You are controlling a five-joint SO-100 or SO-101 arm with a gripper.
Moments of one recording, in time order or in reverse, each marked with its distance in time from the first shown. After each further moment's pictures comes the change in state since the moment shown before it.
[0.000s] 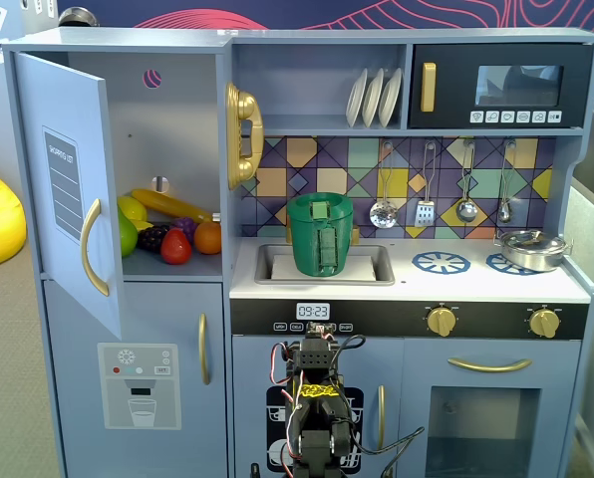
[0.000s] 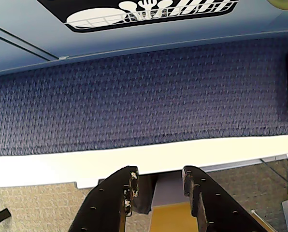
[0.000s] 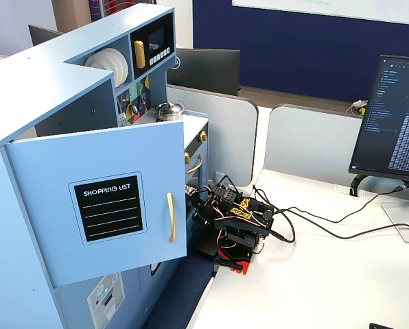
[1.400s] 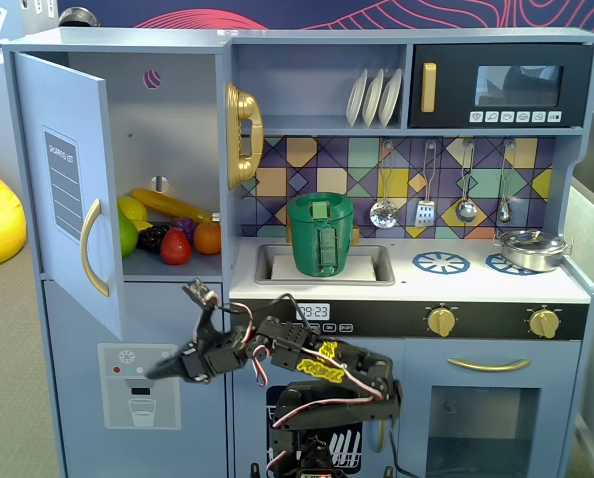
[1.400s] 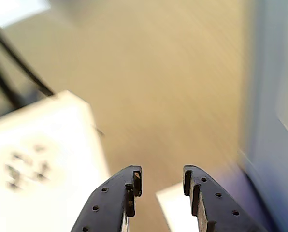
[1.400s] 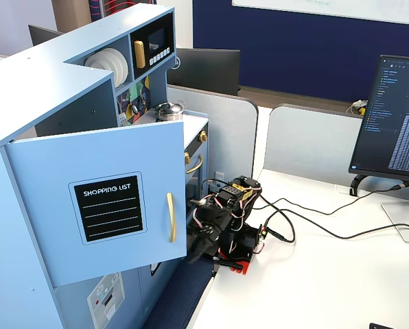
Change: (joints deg) arm -79.8 -20.4 -21.8 -46.9 1.1
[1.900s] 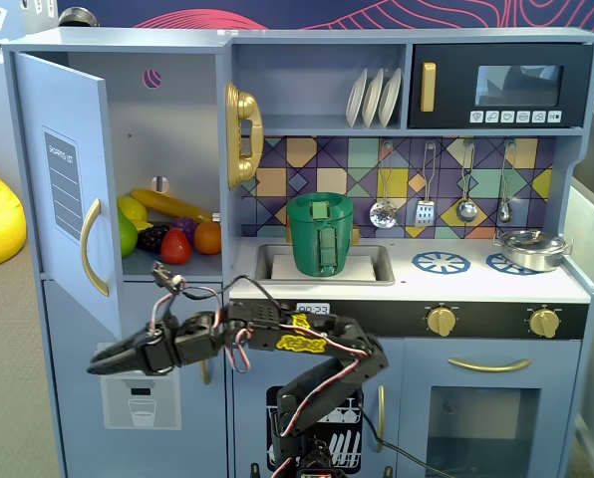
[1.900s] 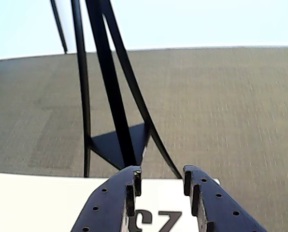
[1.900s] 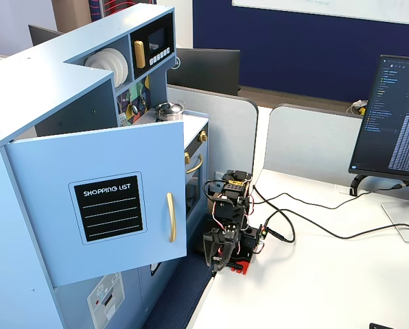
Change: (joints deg) arm -18.5 -21.9 -21.4 -10.9 -3.6
